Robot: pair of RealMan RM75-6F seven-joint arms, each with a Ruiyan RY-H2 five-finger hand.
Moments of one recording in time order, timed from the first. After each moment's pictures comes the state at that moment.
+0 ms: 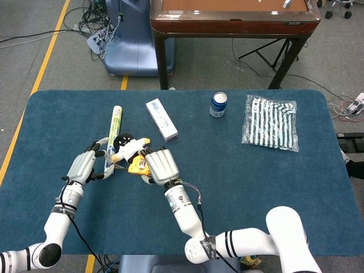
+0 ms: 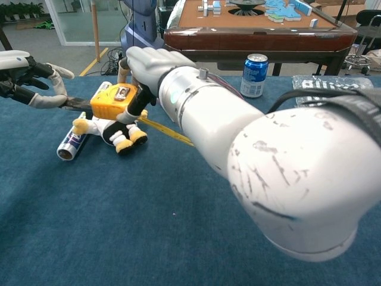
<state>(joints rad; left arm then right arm) -0.57 -1.30 -0.26 -1.80 0.91 1.08 0.10 1.12 -2.00 0.44 -1.53 -0.70 1.24 -0.88</state>
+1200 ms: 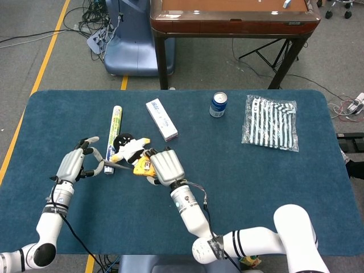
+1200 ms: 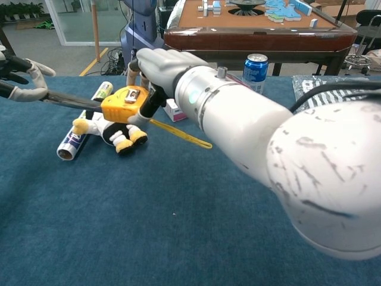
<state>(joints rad) -0.53 -1.27 -0.26 -1.76 0.92 1.11 0.04 1.09 -1.92 0.39 -1.60 -0.69 1.24 -0.88</state>
